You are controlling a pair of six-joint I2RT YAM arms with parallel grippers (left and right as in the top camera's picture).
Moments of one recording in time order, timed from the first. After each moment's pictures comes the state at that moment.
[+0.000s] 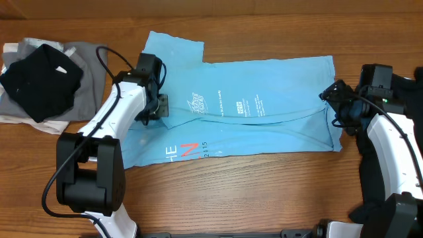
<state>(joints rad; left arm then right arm) -0.16 1.88 1.32 -0.83 -0.11 -0.23 -0.20 1.50 1.10 -0.72 -0.10 0.72</state>
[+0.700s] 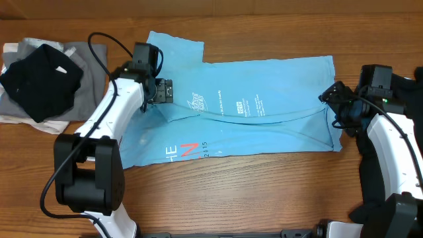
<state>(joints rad) -0.14 1.88 1.40 -0.74 -0.17 -0.20 -0.20 1.50 1.10 -0.74 -0.10 0.70</state>
